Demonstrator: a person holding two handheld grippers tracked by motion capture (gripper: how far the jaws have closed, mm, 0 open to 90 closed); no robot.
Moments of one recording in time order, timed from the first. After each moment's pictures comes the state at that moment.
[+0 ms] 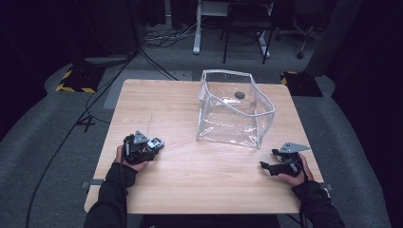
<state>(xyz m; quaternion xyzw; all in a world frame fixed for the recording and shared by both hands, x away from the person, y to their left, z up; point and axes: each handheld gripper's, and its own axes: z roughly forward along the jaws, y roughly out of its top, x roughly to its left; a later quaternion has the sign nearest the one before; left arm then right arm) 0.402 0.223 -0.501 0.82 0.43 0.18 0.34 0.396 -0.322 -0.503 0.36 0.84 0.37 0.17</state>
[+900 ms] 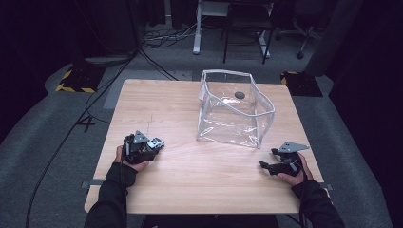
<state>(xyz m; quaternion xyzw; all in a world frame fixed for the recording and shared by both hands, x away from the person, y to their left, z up) 0.403 0.224 -0.501 0.82 0.43 0.17 0.35 0.398 -0.321 -0.503 0.36 0.84 0.37 0.17</state>
